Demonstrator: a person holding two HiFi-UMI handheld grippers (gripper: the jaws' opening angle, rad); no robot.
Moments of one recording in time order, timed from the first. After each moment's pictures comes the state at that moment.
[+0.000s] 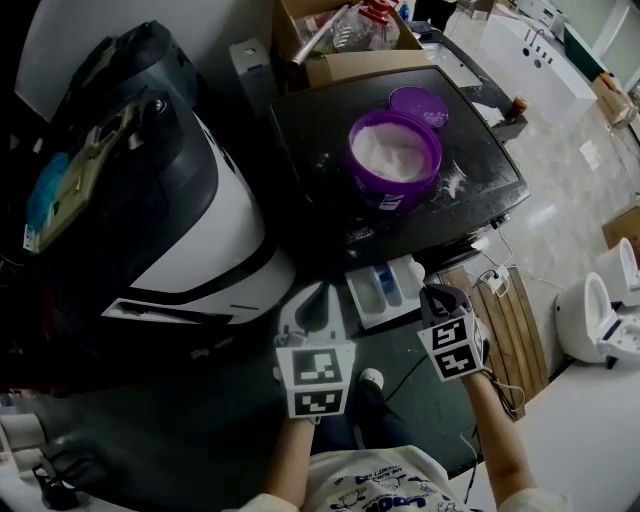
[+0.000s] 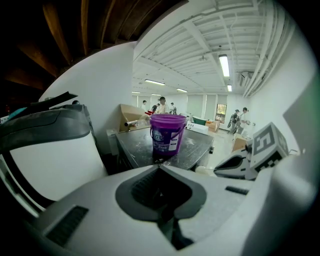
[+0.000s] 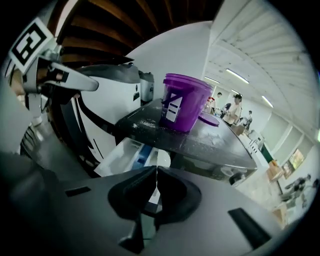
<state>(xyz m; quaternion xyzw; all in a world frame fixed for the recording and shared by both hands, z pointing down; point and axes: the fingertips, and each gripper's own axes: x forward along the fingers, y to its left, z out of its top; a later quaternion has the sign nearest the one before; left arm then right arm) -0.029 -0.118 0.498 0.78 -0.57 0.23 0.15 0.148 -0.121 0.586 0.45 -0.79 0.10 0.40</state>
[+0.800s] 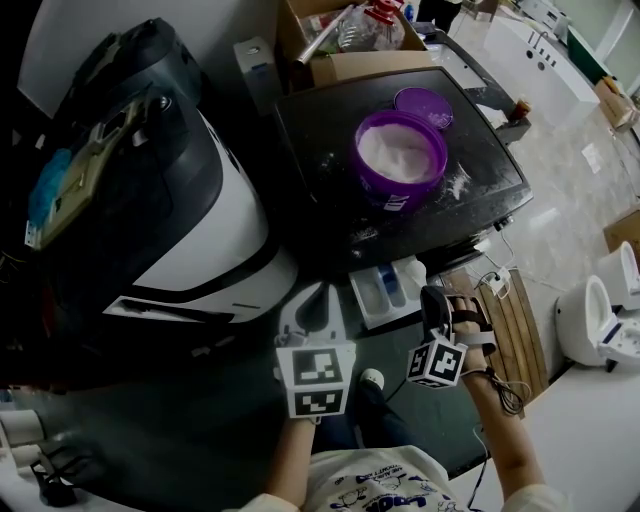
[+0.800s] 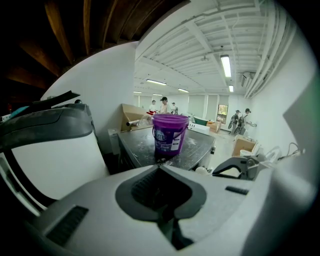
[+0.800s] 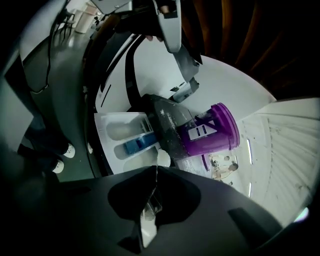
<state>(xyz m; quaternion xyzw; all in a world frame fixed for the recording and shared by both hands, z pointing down) -0.037 -0.117 0.498 0.77 -0.57 0.23 0.15 0.138 -0.120 0.604 0.34 -0.70 -0.26 0.56</state>
